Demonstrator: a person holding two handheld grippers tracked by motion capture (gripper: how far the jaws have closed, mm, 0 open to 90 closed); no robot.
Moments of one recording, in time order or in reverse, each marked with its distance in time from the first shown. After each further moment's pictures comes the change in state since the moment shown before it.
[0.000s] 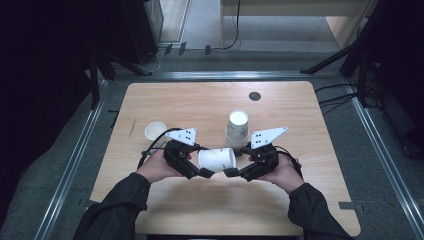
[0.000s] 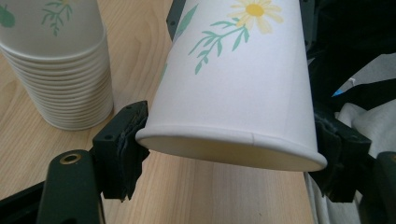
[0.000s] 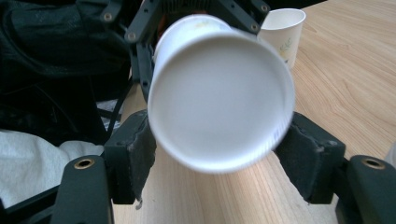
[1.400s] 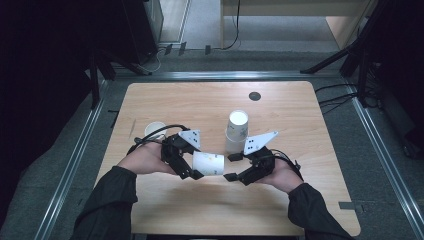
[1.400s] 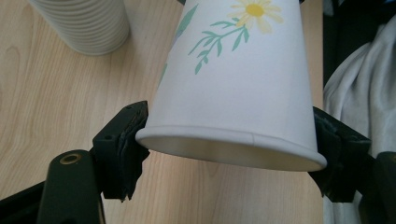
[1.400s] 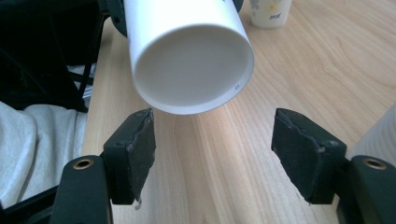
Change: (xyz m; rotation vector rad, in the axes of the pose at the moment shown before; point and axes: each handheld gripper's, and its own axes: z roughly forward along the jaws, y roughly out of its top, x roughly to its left) left arm -0.012 0.028 -0.007 0.431 0.113 0.051; right arm -0.001 -0.011 0.014 0.157 -0.073 -0.020
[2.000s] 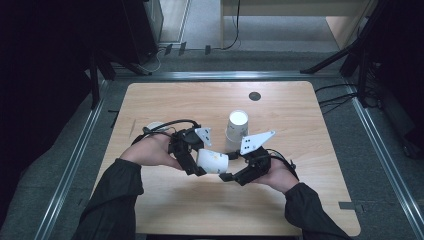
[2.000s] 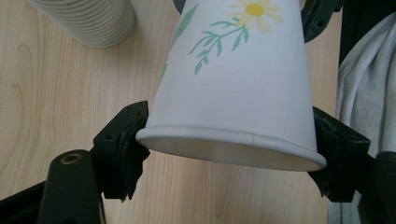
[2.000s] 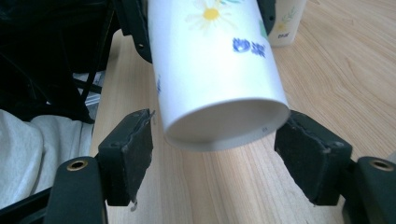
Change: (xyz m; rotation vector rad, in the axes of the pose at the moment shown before) left arm 0.002 0.031 0.001 0.150 0.030 0.048; right arm 0.003 0.008 0.007 -0.048 0.016 -0.034
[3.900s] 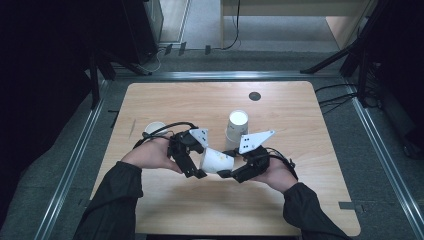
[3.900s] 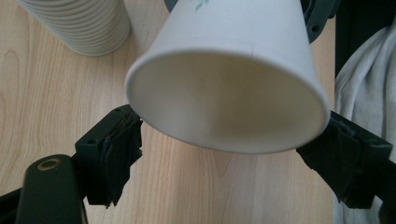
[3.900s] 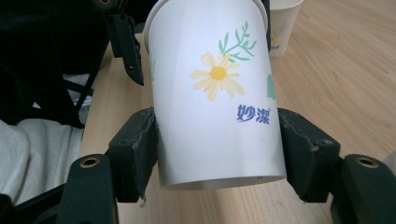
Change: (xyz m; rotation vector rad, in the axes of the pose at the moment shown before) left arm 0.005 -0.017 0.007 -0.118 -0.039 -0.025; right arm 0.000 0.005 -0.001 -0.024 -0.027 -0.028
